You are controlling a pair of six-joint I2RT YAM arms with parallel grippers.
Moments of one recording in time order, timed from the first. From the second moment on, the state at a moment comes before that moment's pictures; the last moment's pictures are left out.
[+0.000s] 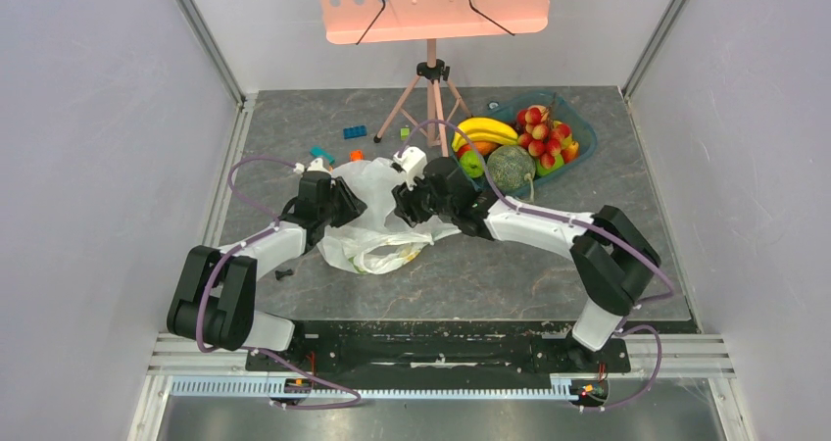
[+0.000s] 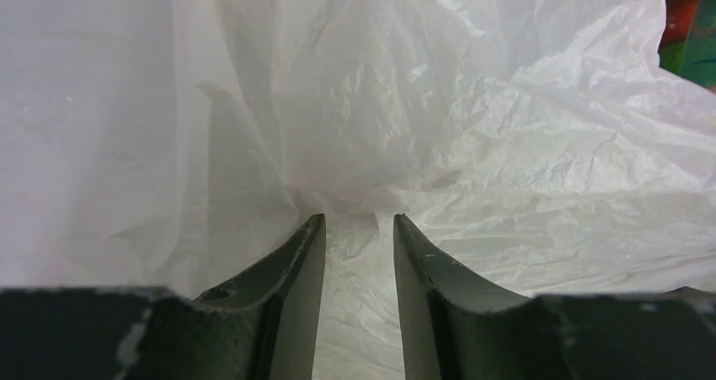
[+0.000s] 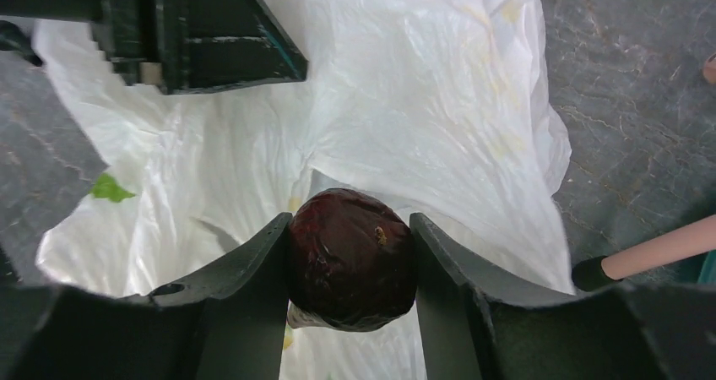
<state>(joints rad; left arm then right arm) -0.25 1.41 0.60 0.13 0.06 -0.68 0.83 1.74 1.11 0.09 -0.08 0.01</state>
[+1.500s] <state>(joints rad) -0.25 1.25 0.56 0.03 0.06 -0.69 0.41 1.80 1.25 0.10 0.30 -0.09</state>
